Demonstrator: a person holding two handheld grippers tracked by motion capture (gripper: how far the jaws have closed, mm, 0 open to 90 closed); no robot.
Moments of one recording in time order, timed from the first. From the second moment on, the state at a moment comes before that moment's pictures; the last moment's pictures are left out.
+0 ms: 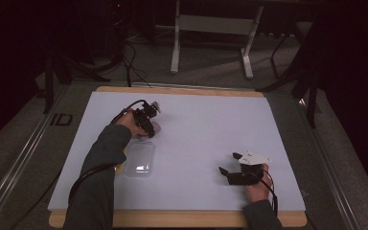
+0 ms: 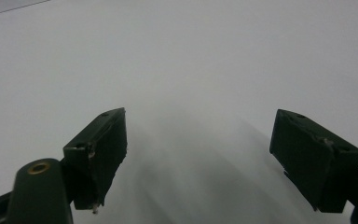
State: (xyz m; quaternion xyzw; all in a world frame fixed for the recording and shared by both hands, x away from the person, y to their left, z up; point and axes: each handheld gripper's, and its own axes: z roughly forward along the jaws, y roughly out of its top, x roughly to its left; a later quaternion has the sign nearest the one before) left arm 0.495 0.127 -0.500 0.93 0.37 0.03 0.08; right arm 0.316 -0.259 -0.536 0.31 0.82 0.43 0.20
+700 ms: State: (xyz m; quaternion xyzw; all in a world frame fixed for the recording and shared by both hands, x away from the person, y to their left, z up) left arm 0.493 0.121 -0.493 0.91 0.41 0.03 0.06; right arm 0.316 -0.259 -0.536 0.31 0.82 0.43 0.20
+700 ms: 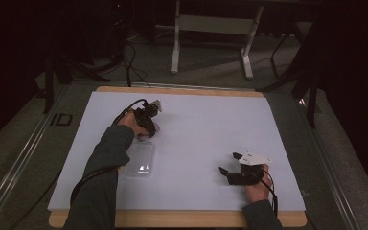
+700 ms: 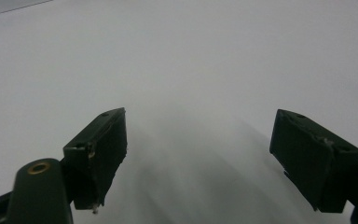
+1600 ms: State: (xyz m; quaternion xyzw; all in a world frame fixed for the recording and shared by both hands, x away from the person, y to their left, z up) left arm 0.484 0.142 -0.472 0.90 0.43 0.04 0.07; right arm 0.316 -0.259 -0.536 0.31 0.82 0.43 0.20
